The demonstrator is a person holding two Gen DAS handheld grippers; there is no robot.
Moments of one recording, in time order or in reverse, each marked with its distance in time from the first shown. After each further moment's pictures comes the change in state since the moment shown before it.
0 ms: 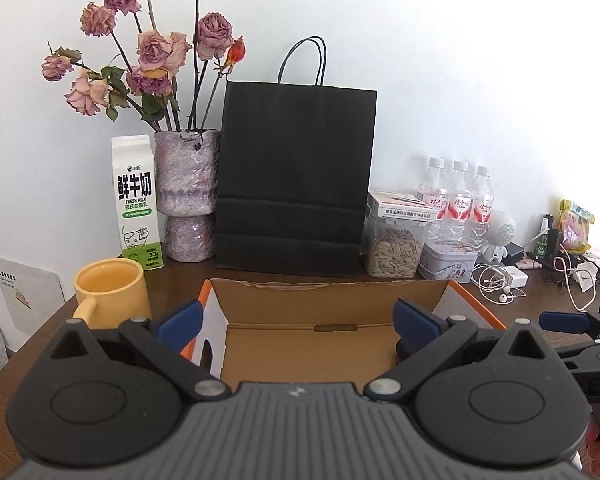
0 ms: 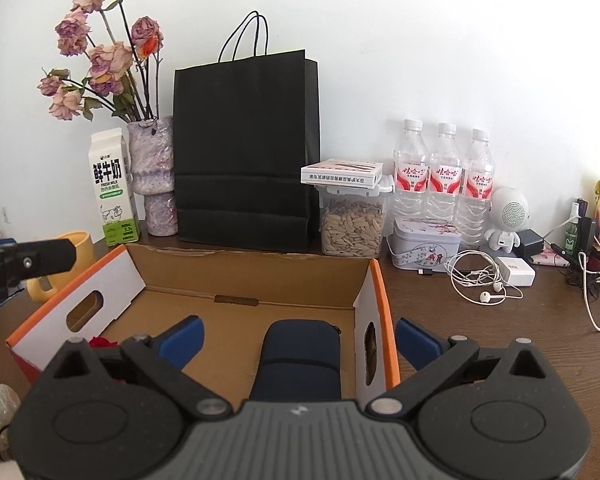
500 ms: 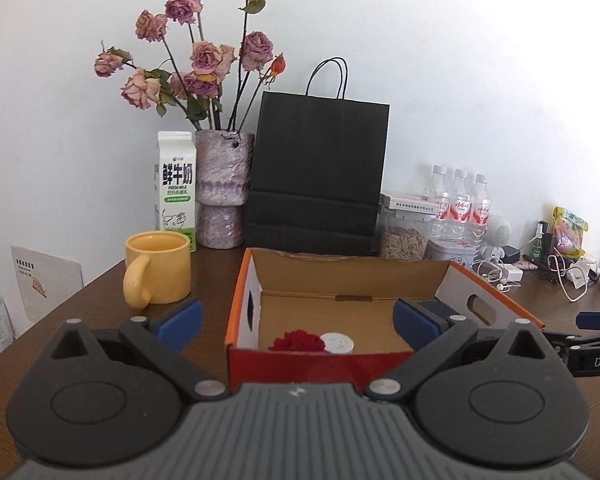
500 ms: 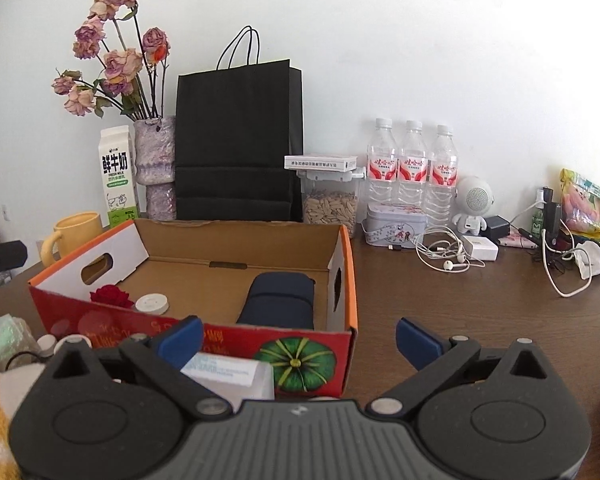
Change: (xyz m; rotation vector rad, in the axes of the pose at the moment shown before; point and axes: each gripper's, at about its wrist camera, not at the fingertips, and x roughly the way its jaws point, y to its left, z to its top) left arm -0.070 0.033 -0.064 -0.041 -0.066 0.020; right arm -0.067 -0.013 -0.062 0.006 -0.034 -0.038
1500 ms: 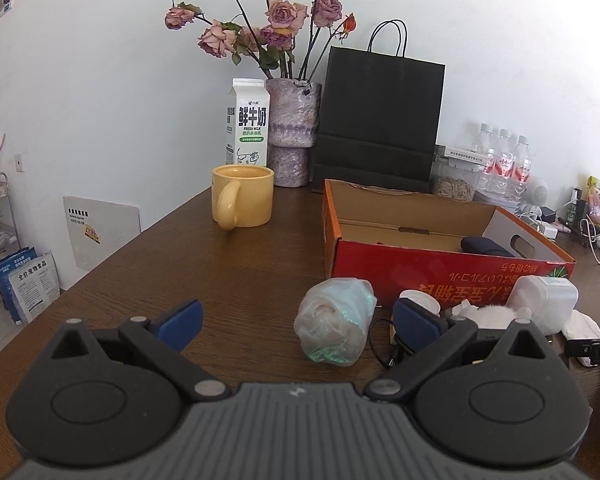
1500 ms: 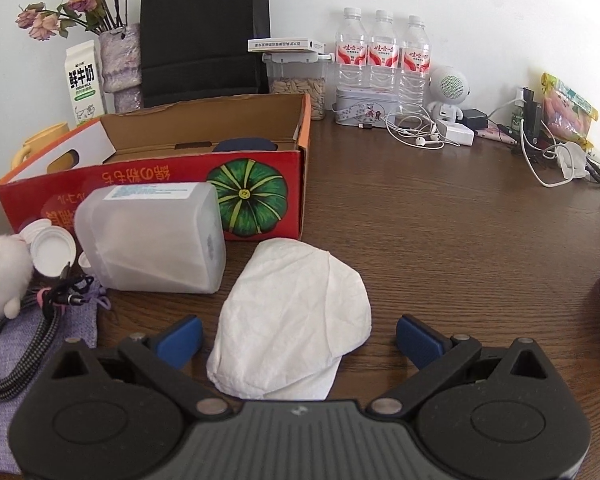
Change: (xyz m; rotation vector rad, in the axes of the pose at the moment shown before) left arm -0.059 0.052 -0.035 -0.032 0.135 0.118; right arm 0.008 -0.022 -0.059 0.042 0.280 -0.045
